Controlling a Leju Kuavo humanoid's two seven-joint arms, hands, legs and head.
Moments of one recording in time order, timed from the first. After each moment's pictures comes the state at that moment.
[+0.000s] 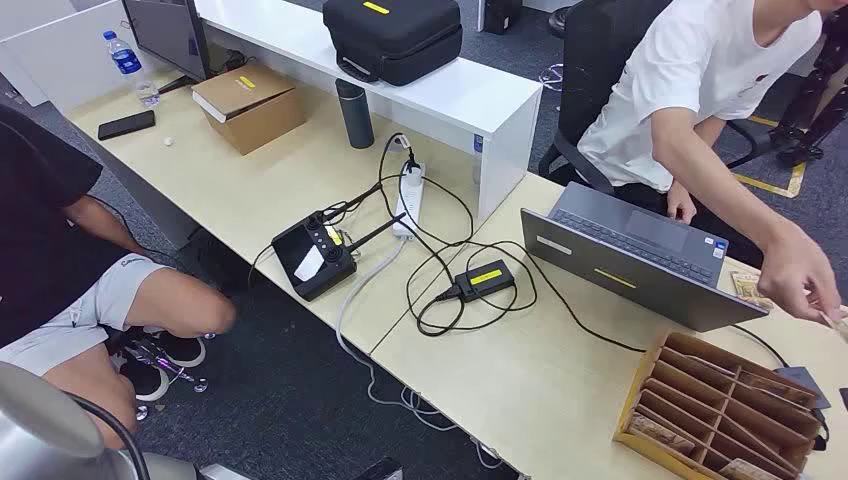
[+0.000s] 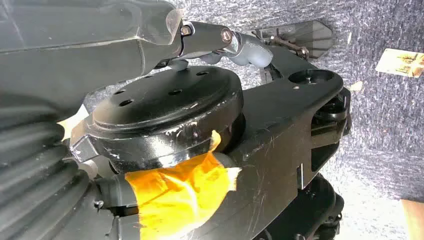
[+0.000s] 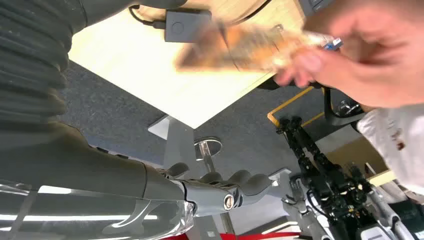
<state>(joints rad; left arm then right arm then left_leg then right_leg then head) -0.09 0.00 -1.36 -0.13 1.37 0.03 -0.10 -0.76 -0.20 0.46 -0.97 0.46 -0.01 -0.04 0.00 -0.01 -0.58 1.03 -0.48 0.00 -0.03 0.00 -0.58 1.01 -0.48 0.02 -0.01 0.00</state>
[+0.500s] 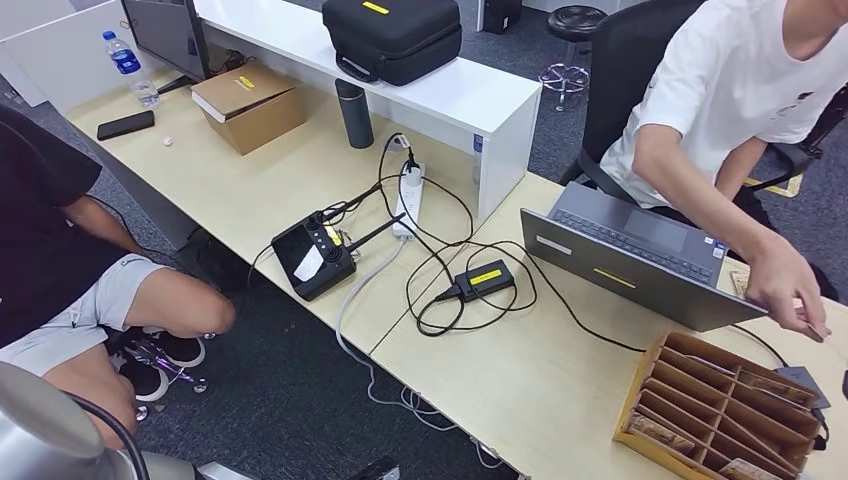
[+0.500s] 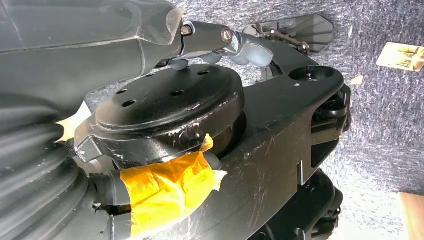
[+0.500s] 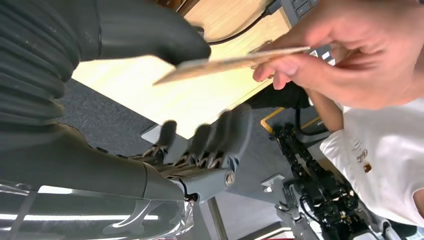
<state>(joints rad) -0.09 0.01 -1.36 -0.13 1.39 -0.01 -0.09 -0.74 -0.19 0.47 -0.98 0.44 -0.02 -0.05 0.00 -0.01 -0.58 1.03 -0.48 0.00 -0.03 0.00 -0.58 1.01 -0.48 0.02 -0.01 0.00</state>
